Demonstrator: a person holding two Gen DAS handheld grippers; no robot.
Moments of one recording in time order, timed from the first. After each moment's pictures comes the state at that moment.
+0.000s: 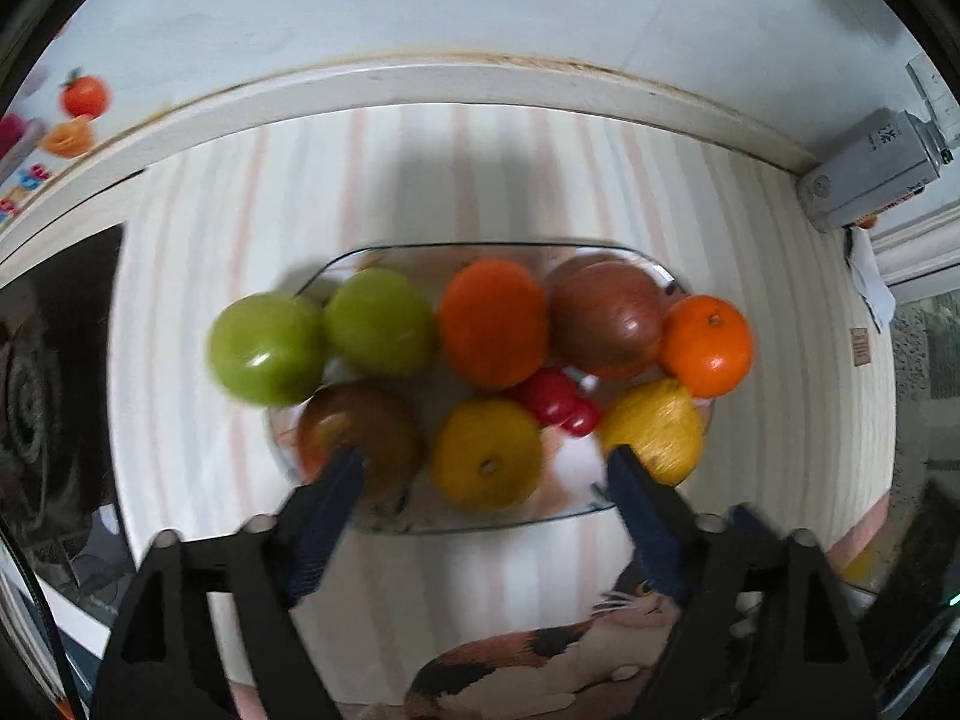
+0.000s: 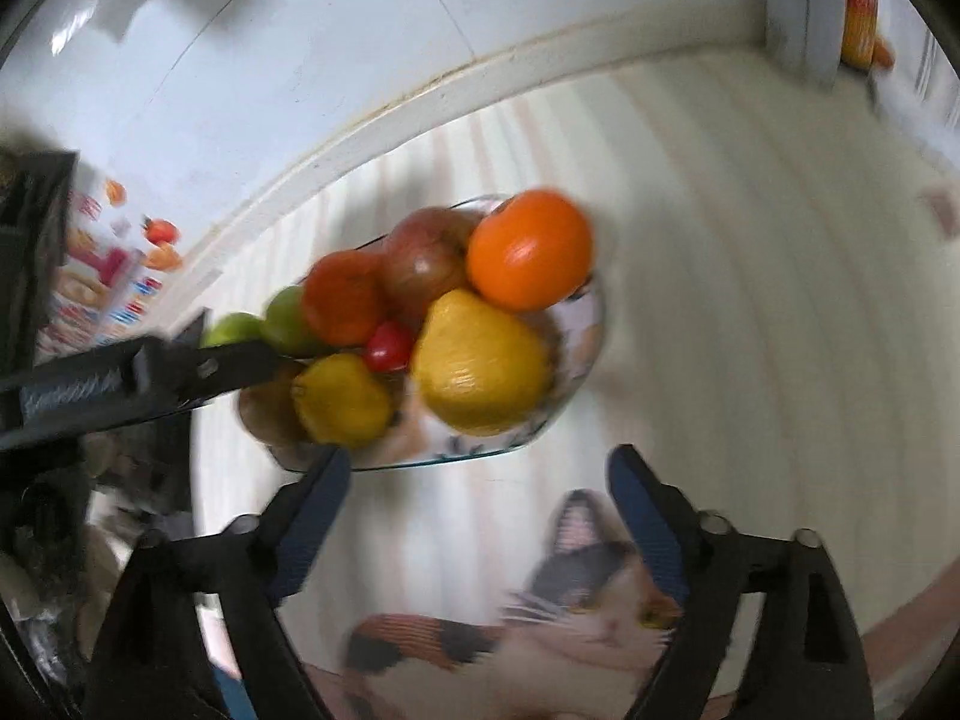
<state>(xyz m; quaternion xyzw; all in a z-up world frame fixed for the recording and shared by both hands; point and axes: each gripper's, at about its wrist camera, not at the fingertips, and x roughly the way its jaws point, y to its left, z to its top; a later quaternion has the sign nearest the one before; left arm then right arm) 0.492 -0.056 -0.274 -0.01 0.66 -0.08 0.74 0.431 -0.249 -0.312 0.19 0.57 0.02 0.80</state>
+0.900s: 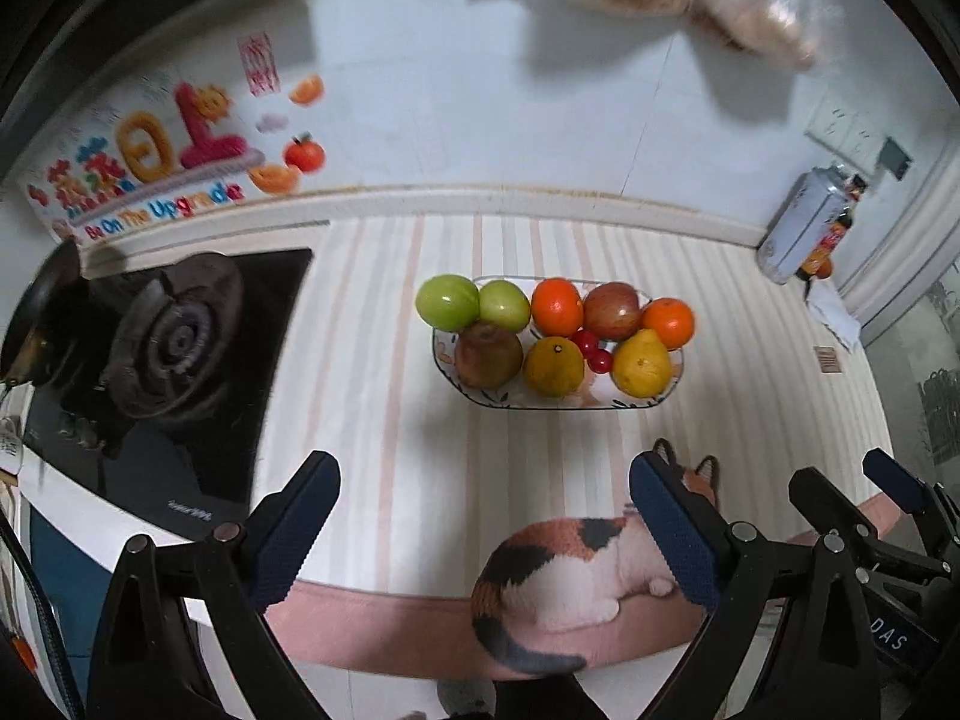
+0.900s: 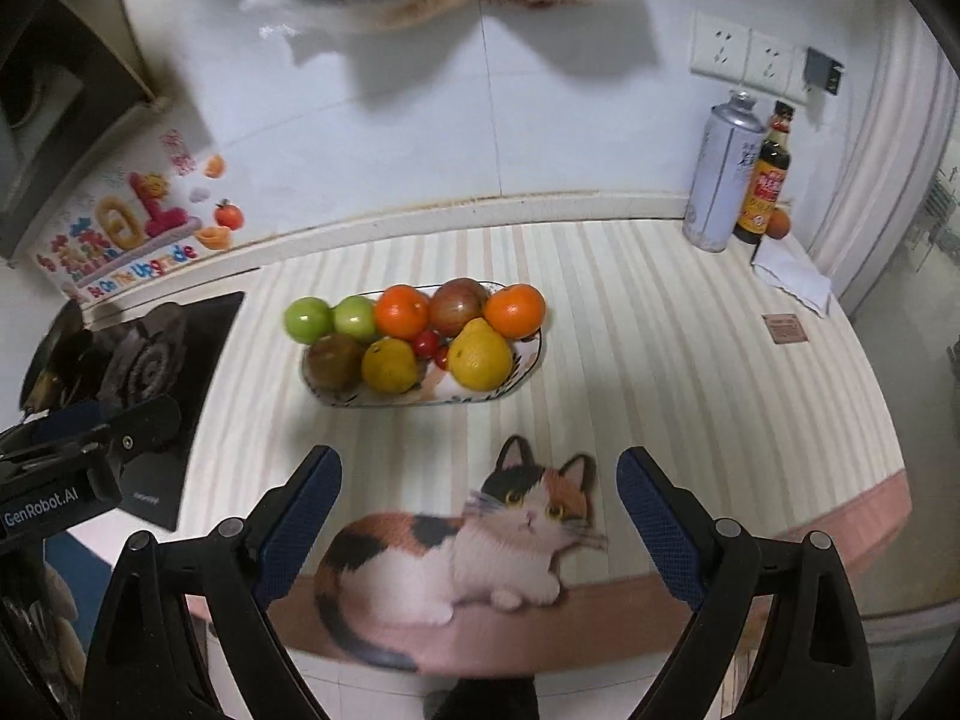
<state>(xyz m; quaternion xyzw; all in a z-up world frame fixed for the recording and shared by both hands) 0.304 0.004 -0.137 -0.01 0.50 -0.03 0.86 0.273 -0.206 -0.143 0.06 0.47 -0.01 0.88</state>
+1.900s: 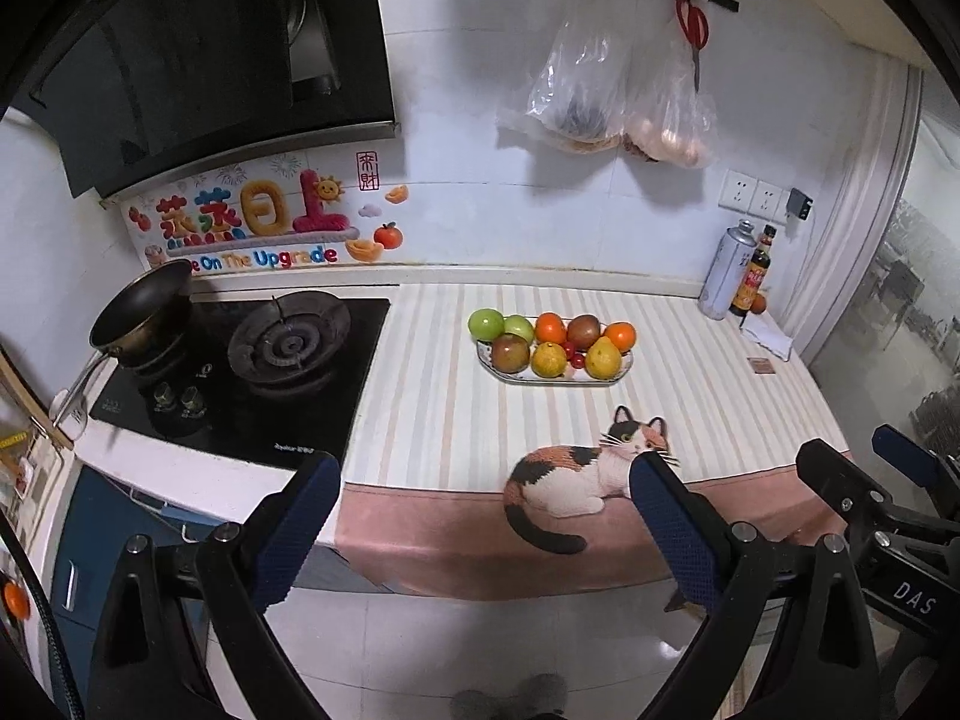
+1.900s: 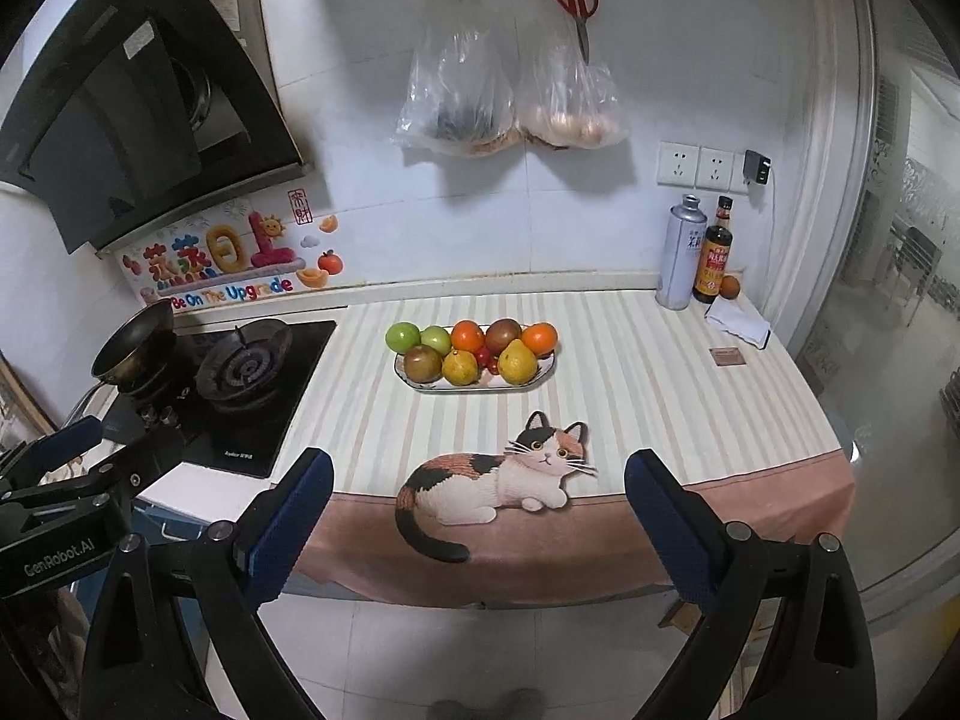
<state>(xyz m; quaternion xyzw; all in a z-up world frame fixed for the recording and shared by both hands) 0.068 0.038 -0.031 -0.01 0.39 -0.02 0.92 0.033 -0.161 -0.014 0.04 0.37 0.01 0.93</state>
